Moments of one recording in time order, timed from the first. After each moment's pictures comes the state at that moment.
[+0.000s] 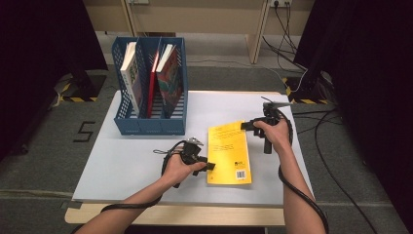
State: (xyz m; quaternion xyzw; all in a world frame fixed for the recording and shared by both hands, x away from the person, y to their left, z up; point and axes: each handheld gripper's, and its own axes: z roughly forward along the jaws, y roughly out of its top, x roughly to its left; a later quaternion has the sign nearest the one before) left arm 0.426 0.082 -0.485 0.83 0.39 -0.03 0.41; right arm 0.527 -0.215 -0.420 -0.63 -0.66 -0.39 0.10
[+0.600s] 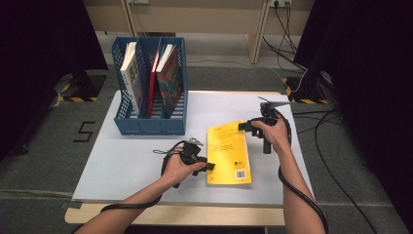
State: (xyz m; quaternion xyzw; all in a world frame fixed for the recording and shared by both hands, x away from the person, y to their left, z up) left arm 0.426 0.082 -0.485 0.83 0.39 -0.03 0.41; right arm 0.527 -0.209 -0.418 -0.62 -0.68 -0.38 0.11
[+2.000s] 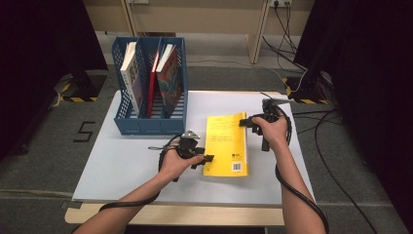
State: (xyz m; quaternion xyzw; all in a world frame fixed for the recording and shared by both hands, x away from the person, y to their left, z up) left arm 0.433 0.090 -0.462 0.81 0.38 0.02 0.44; right arm 0.522 -0.206 -0.399 -0.64 -0.65 -0.40 0.10
